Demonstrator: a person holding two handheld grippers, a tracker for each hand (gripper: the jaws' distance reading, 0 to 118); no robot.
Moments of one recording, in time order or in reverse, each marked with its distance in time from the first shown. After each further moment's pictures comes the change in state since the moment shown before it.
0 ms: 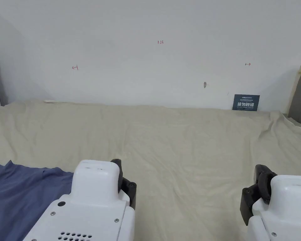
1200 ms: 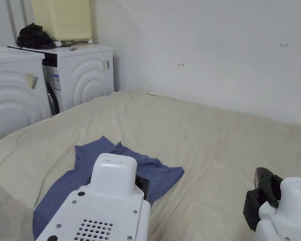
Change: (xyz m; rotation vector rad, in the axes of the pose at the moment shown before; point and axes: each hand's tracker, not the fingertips) left arm -0.126 -0.003 0.035 -0.069 0.440 0.025; right arm -0.152 0.022 -0.031 -0.023 0.527 -0.020
